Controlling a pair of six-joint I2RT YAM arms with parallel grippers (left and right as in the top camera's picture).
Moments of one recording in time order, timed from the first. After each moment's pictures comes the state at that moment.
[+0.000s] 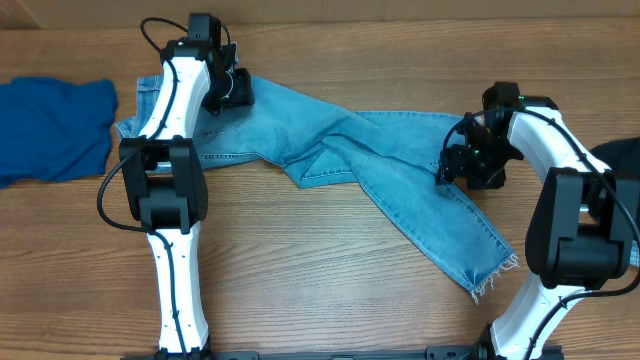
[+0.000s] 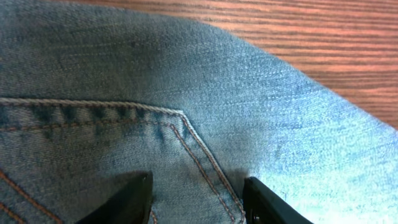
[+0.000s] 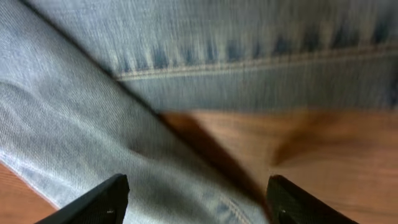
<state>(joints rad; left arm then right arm) -0.03 2.53 2.22 -0.98 0.21 -0.13 -0.07 2.01 1.39 -1.02 -0.22 -0.06</state>
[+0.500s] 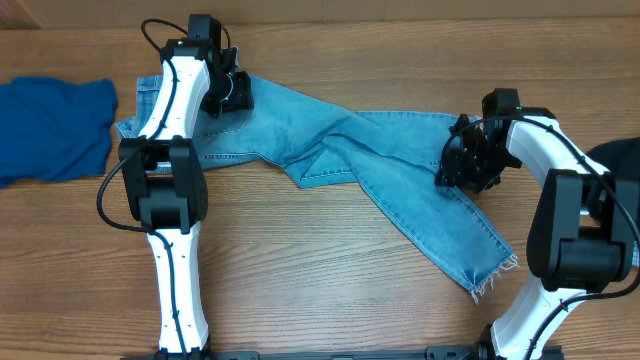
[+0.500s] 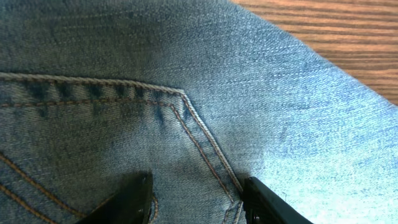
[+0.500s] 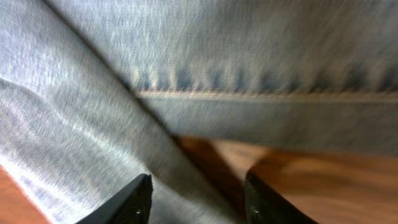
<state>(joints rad) -0.03 2.53 2.23 -1.03 0.21 -0.12 -0.07 2.00 1.31 -0.92 -0.29 -0.12</state>
